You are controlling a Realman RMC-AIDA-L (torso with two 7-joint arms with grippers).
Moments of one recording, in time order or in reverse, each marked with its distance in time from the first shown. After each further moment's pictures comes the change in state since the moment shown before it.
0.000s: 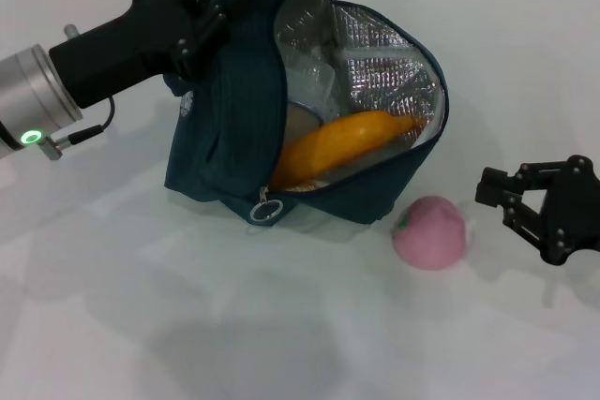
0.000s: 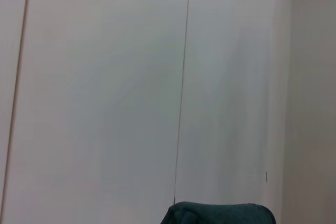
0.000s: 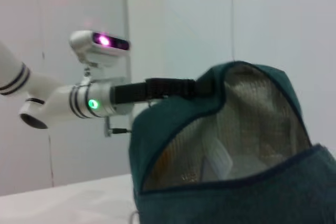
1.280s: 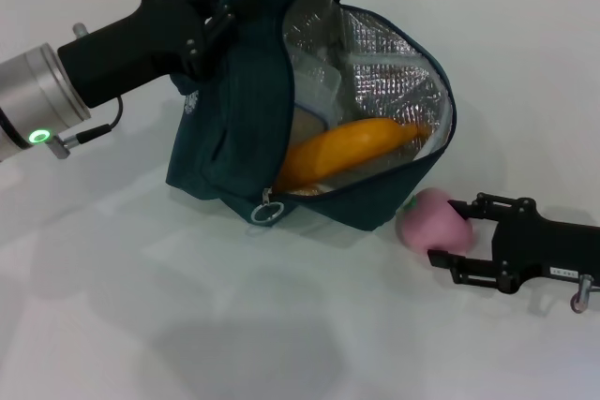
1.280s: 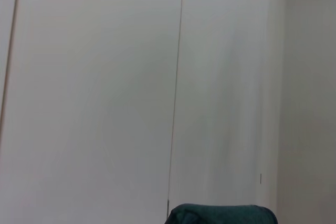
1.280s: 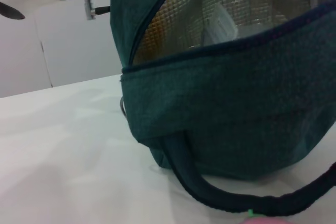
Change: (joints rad) left arm -0.007 -0.001 0.000 0.015 0.005 -0.002 0.010; right arm 0.039 0.011 -0.246 0.006 -0.001 0.308 0.101
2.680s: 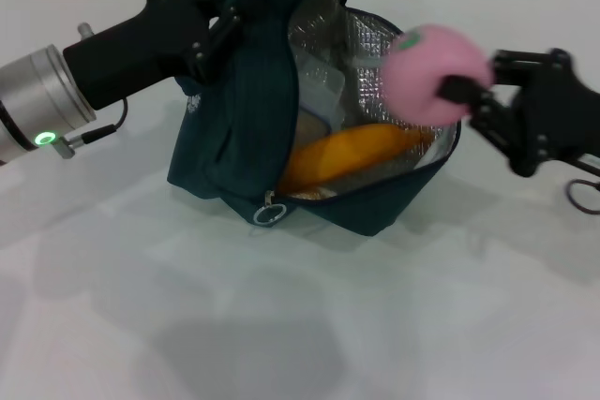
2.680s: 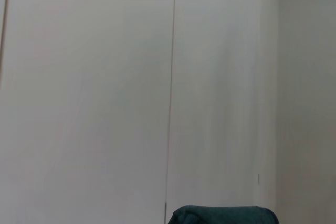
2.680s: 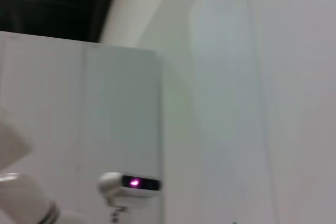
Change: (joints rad) left arm 0.000 0.000 0.000 0.019 0.003 0.000 0.037; right arm 0.143 0.004 0.204 0.130 0.246 -0.481 -0.151
